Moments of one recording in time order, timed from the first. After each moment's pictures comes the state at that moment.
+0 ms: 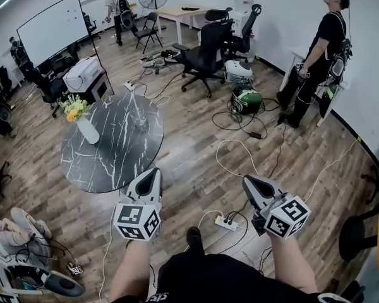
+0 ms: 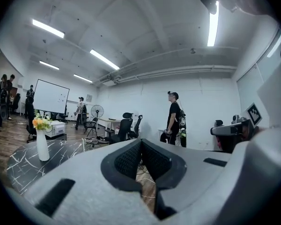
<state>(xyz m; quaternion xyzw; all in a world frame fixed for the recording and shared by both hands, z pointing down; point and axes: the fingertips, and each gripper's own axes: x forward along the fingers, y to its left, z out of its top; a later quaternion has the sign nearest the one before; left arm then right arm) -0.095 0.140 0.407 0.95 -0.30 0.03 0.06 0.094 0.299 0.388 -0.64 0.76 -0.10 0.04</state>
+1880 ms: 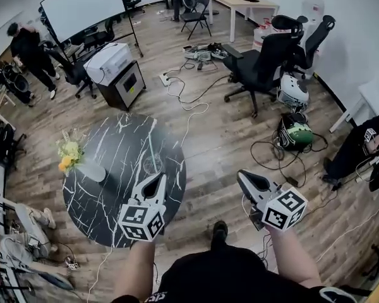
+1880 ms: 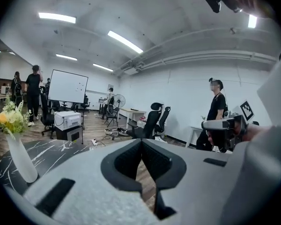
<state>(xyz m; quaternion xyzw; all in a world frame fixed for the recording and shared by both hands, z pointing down) 0.047 -0.290 0.462 0.90 -0.42 0.08 0.12 0.252 -0.223 0.424 -0.49 0.86 -0.16 0.02</state>
